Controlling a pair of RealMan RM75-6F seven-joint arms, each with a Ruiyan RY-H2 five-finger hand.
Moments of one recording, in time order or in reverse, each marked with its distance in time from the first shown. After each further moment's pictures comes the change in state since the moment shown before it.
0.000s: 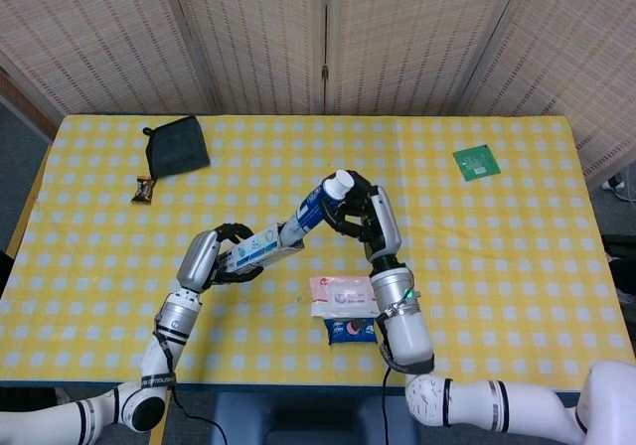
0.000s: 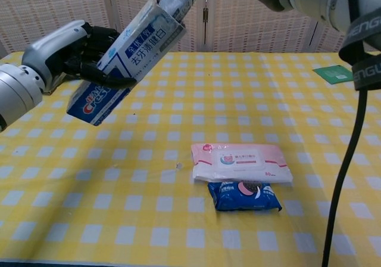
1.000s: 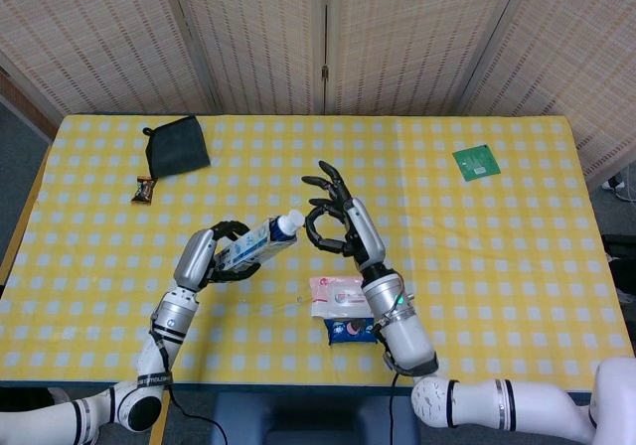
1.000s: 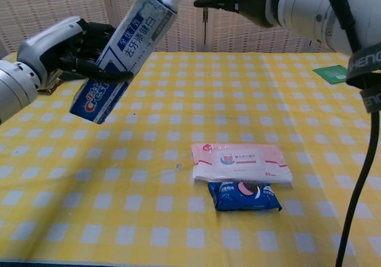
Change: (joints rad) left arm 0.002 0.021 0.001 -0.011 -0.003 0.001 -0.037; right arm 0.006 0.063 -0.086 0.015 -0.068 -0.121 -0.032
